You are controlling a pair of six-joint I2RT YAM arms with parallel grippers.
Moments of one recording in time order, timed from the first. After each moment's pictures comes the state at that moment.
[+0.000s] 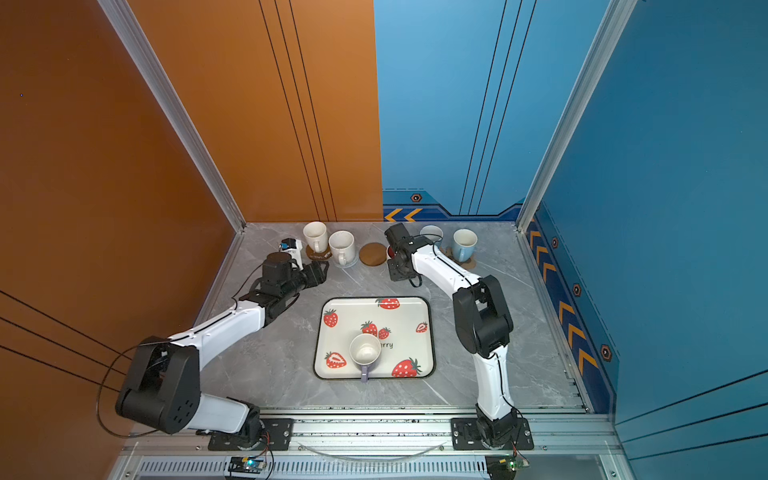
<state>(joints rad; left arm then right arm) -0.26 1.44 0.82 0.16 0.09 -0.49 0.49 2.06 1.73 -0.80 0.12 0.25</state>
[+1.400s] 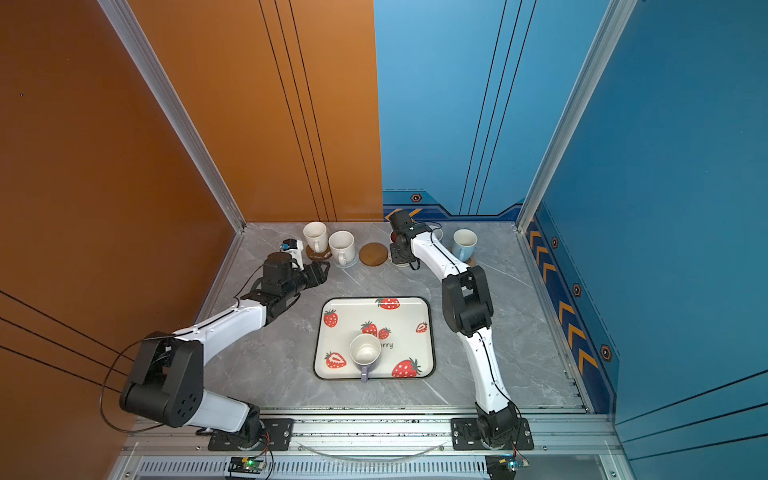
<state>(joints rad) -0.25 1.47 0.82 0.18 0.13 -0.52 0.42 2.34 2.10 -0.86 0.12 0.21</state>
